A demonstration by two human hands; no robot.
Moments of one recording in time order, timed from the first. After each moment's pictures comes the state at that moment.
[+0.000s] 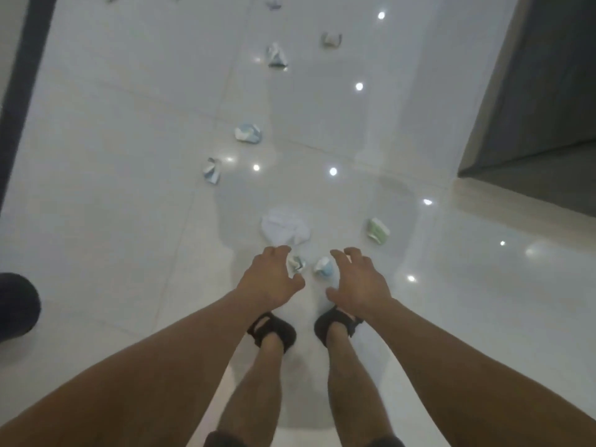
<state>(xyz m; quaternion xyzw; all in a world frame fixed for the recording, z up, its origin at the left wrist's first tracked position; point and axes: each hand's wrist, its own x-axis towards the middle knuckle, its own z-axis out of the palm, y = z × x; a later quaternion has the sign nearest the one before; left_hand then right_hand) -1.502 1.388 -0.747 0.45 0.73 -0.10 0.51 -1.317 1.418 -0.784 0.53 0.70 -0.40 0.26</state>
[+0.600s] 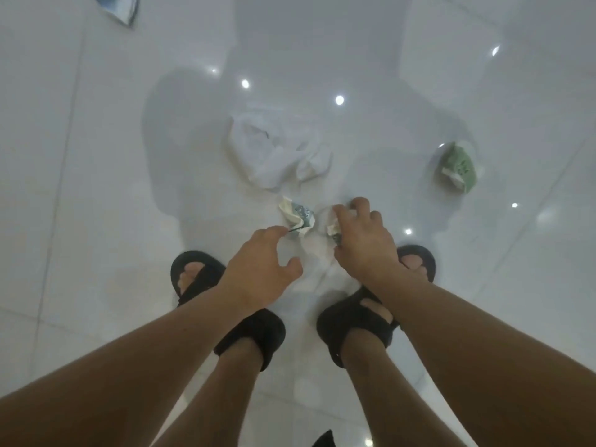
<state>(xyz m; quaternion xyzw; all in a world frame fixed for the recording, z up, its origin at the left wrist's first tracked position) -1.492 1.282 -1.050 0.35 0.75 -0.04 0.56 -1.317 1.351 -1.112 0.50 0.76 -0.32 0.28</state>
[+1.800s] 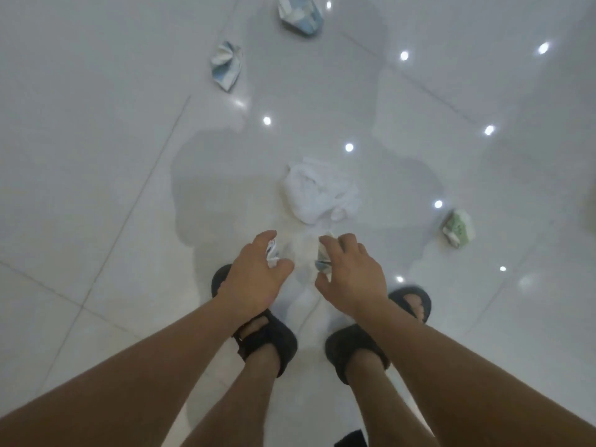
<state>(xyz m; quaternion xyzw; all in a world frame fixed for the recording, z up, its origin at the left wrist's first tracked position) -1.557 1.288 -0.970 0.20 0.81 0.07 0.55 -1.391 1.347 -1.028 0.45 0.81 -0.32 0.21</state>
